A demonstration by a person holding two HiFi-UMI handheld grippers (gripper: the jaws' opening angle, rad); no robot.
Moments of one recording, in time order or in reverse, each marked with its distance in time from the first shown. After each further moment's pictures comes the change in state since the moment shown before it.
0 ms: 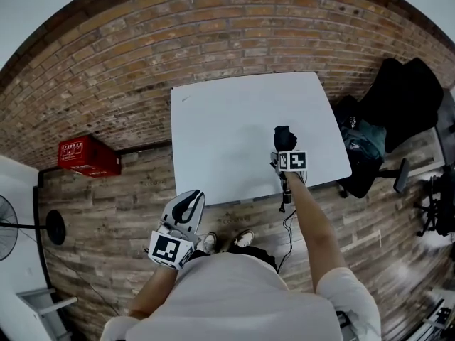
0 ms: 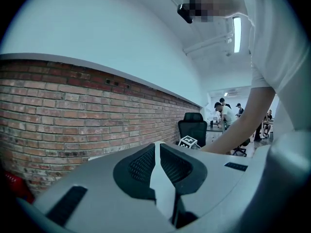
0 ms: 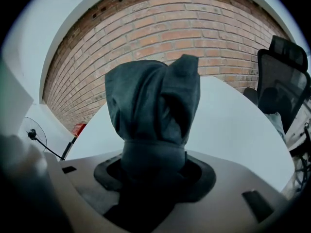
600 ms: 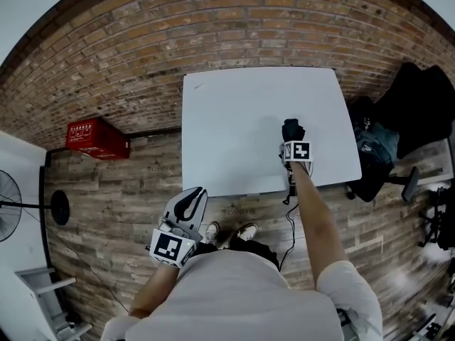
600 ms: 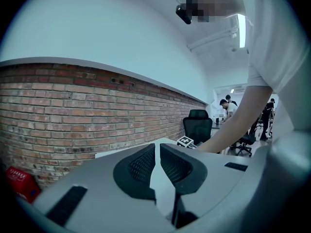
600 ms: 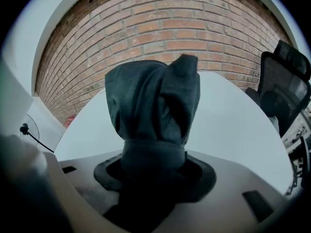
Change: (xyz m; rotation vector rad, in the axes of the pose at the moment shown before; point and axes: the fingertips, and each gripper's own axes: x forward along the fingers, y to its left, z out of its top) left arm -0.012 0.000 -0.009 -0.018 0.036 0.078; right arm 0.036 -0.014 -0.002 -0.027 0.076 -0.076
